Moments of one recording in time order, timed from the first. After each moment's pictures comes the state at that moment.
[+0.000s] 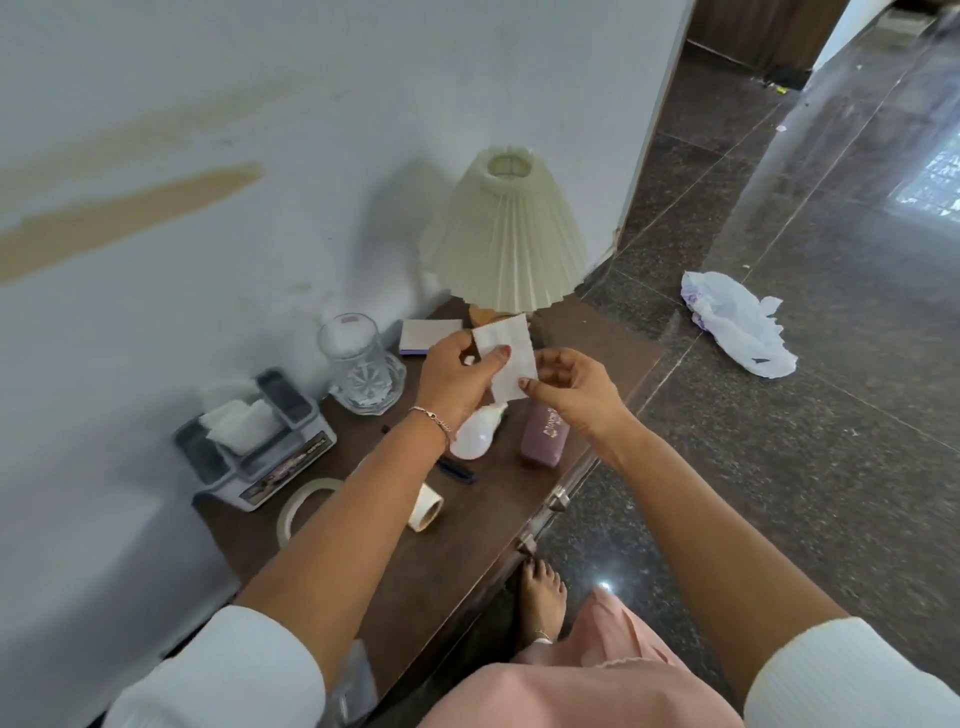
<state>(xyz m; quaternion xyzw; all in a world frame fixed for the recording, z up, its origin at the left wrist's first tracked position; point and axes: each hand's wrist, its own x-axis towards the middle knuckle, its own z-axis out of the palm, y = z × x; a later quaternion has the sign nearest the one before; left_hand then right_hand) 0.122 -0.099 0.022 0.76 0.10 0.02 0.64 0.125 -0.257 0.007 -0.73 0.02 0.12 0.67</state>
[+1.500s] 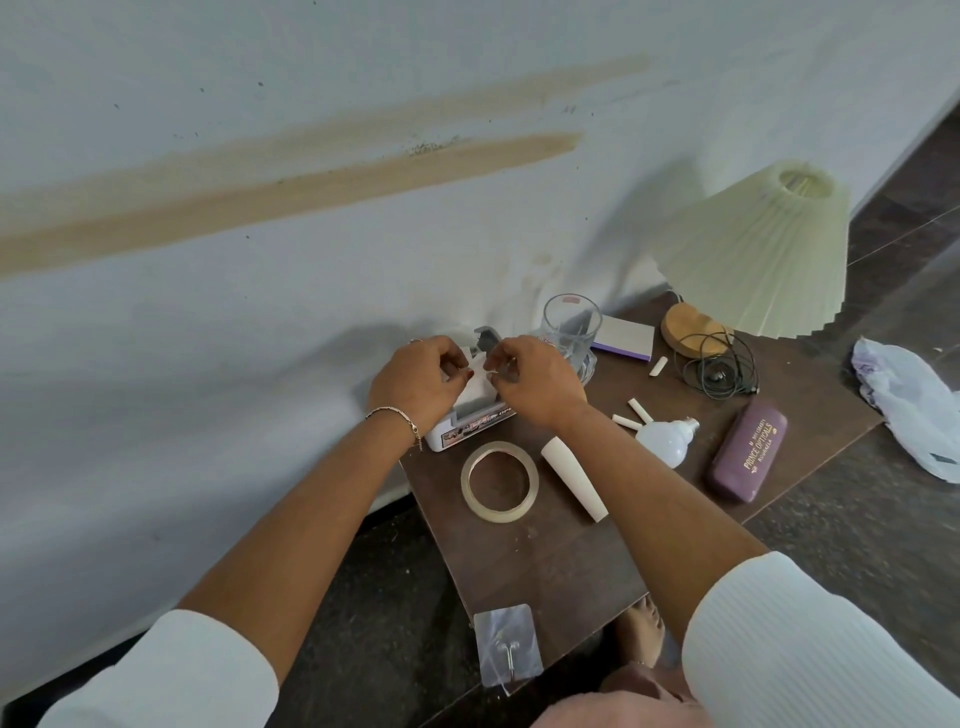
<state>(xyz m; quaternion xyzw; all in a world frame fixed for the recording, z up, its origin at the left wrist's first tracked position) 0.026 0.148 0.018 0.94 0.17 0.07 0.28 0.103 0.006 0.006 -0.91 -0.28 0.10 0.30</state>
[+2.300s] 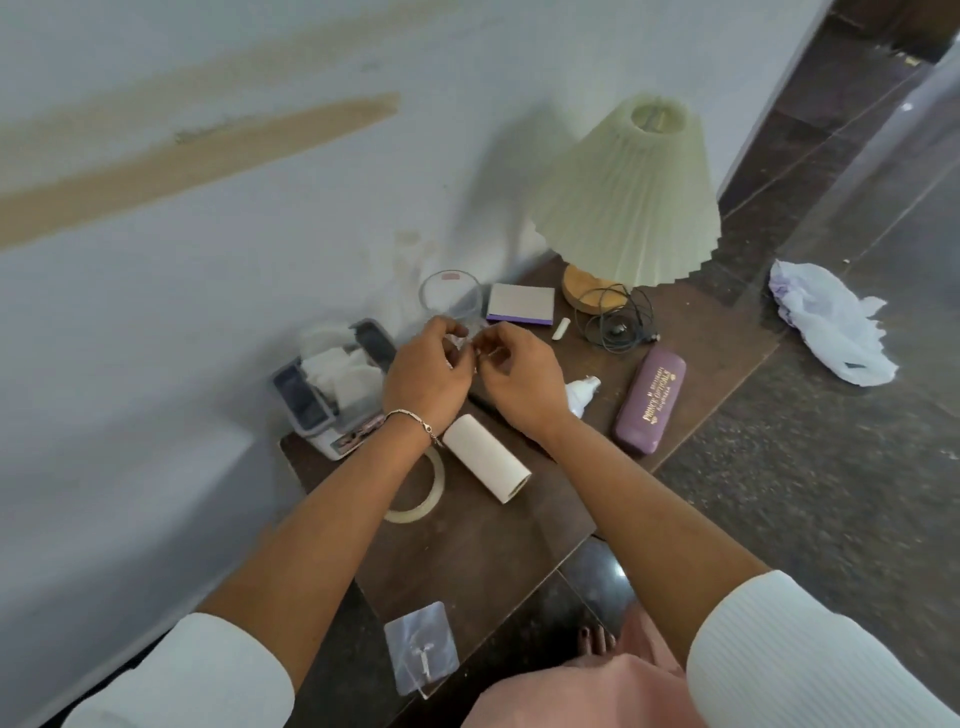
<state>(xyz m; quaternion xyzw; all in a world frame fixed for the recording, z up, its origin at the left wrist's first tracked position) 0.085 0.027 -0.005 0.92 0.15 0.11 0.35 0.115 -0.095 -0.018 -0.88 -0.15 0.02 0.46</state>
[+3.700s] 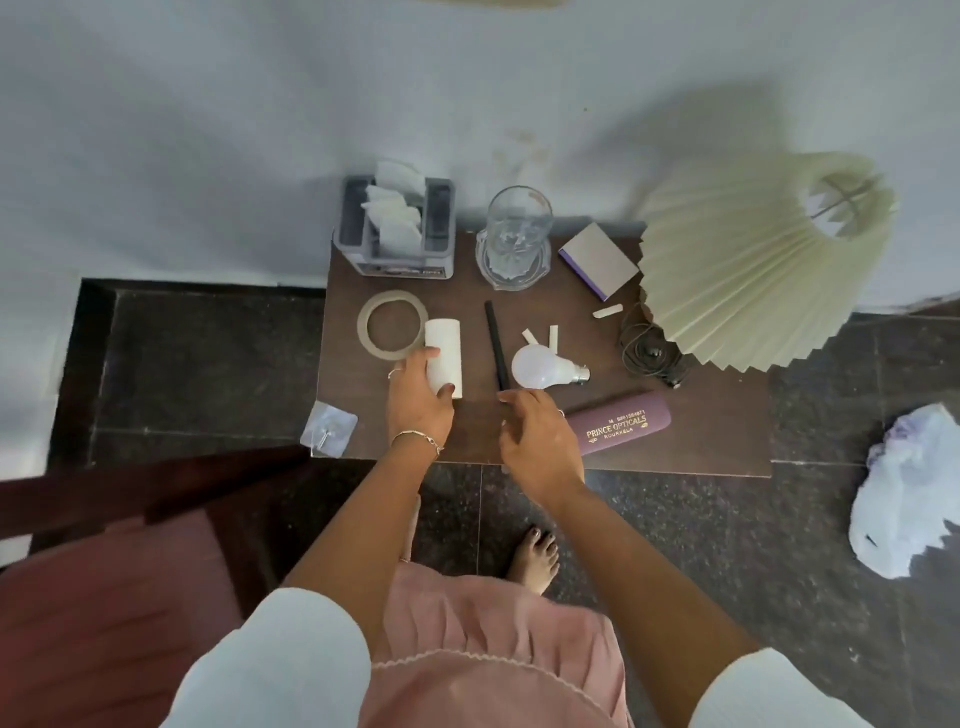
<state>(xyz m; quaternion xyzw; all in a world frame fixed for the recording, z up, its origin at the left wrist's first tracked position) 0.014 -0.099 -0.021 0.68 0.61 0.04 0.41 0.109 -0.220 0.002 -0.84 -0.37 0.34 0.21</state>
